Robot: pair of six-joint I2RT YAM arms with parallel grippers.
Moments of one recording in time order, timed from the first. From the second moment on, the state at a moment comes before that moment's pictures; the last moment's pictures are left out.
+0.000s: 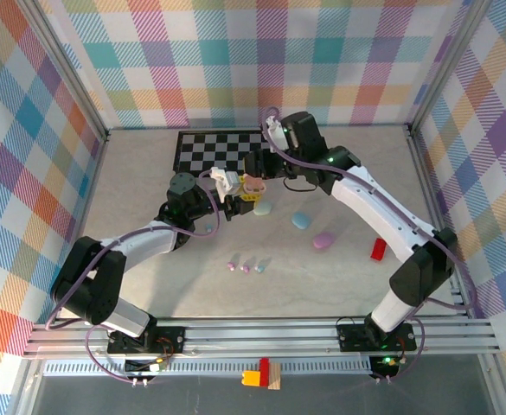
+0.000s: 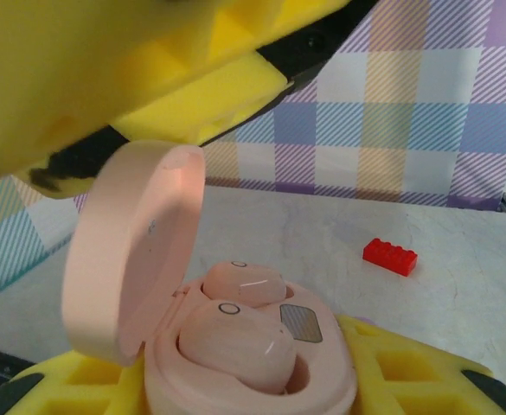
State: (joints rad) left arm -0.46 1.49 0.75 0.70 0.76 0.11; right arm 0.65 1.64 1.66 -0.64 -0.35 0.43
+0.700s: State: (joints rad) left arm -0.46 1.47 0.75 0.76 0.70 -0.05; right arm 0.46 1.50 1.28 -0.22 -0.80 0.79
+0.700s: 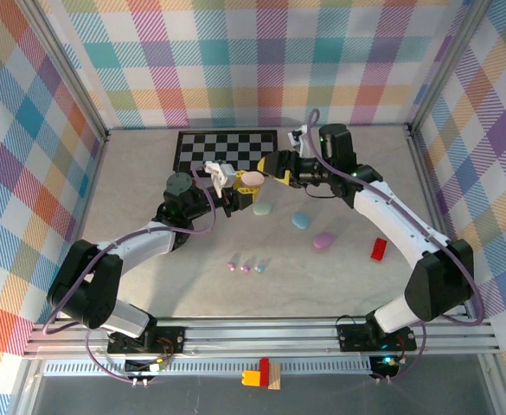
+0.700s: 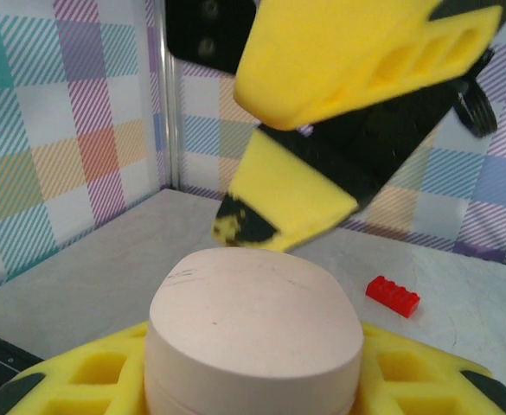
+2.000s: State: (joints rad) left arm -0.43 1.37 0.66 0.64 0.69 -0.01; right arm 0.28 1.63 1.11 -0.10 -0.66 0.83
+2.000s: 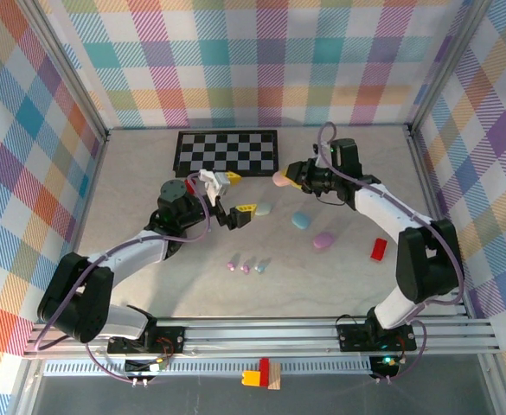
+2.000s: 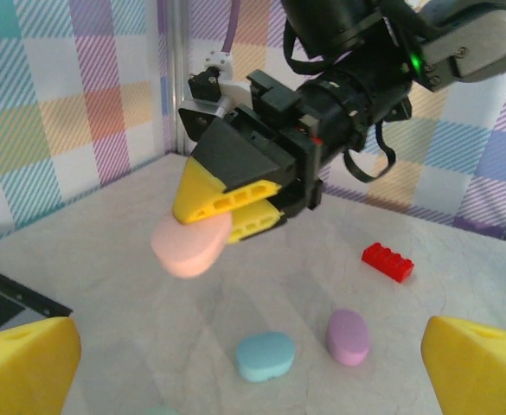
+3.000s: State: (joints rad) left arm -0.43 1.35 0.64 0.54 0.62 -0.01; right arm 0.20 1.82 1.21 -0.40 -0.31 0.48
